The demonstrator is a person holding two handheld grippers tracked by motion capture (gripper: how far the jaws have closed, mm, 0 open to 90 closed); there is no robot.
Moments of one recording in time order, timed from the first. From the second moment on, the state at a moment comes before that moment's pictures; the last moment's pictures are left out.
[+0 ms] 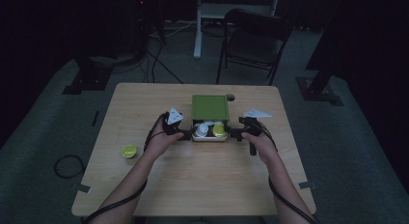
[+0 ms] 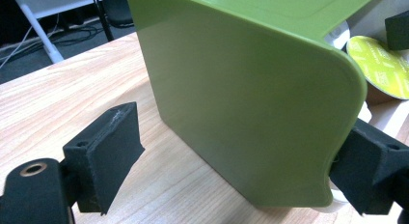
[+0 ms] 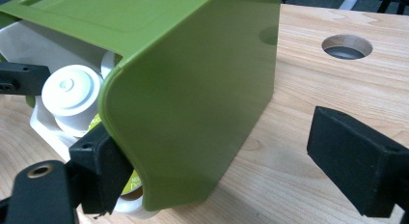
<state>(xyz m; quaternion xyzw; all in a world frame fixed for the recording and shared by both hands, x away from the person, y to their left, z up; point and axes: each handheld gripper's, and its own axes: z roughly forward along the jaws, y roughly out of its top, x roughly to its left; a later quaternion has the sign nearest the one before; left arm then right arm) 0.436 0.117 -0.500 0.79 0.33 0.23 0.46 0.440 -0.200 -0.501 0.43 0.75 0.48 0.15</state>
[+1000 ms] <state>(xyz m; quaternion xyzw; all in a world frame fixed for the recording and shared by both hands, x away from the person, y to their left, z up) 0.420 0.119 -0.489 0.78 0.34 0.20 0.49 0.432 -0.195 -0.495 0.41 0.75 0.49 0.18</state>
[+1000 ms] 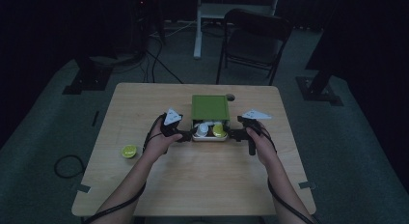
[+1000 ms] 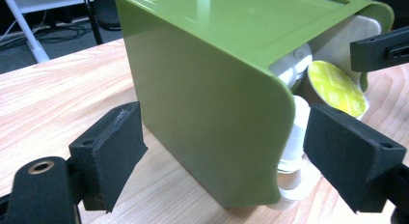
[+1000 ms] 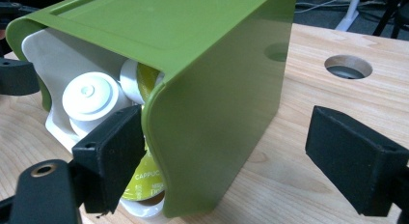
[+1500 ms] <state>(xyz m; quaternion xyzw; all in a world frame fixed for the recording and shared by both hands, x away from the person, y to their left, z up) 0.402 0.126 -0.490 0.79 0.34 0.20 0.47 0.416 -0.208 -0.497 0.42 0.75 0.48 0.18</state>
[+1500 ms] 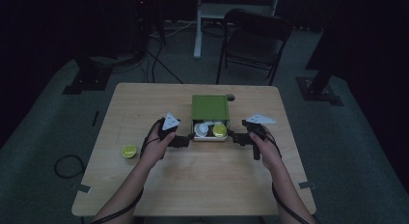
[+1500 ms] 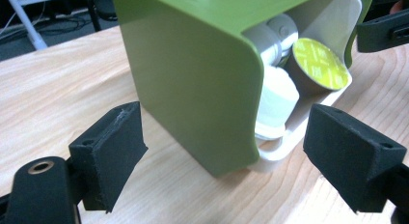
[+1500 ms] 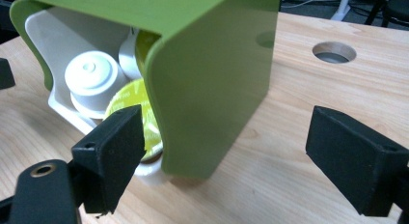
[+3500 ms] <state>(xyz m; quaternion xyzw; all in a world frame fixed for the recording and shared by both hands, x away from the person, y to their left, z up) 0.321 0.161 -0.542 0.82 0.40 0.18 0.38 0.327 -0.299 -0.546 0.49 0.75 0.38 0.24</state>
